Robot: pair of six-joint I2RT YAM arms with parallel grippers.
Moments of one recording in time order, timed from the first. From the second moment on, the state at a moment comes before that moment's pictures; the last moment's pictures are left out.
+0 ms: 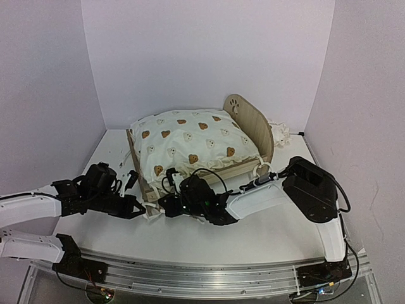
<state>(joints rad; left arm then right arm) -0.74 0.98 0.53 -0.35 0.24 -0.55 1.14 2.19 1.33 0.42 0.04 0.62</state>
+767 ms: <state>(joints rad) -0.77 1.12 0.60 -0.32 0.10 -0.65 1.17 2.06 1.23 0.42 -0.06 0.60</state>
